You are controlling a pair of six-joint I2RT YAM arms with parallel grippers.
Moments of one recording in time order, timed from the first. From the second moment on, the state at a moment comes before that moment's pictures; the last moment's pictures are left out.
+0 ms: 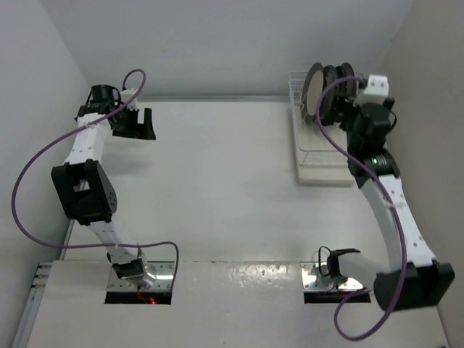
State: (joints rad) left arm 0.21 1.80 1.62 -0.78 0.43 0.26; right arm 0.11 1.18 1.14 -0.05 0.34 -0.07
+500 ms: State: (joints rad) left arm 0.18 1.67 1.37 -0.73 0.27 0.35; right arm 0.03 0.43 0.54 -0.77 0.23 0.56
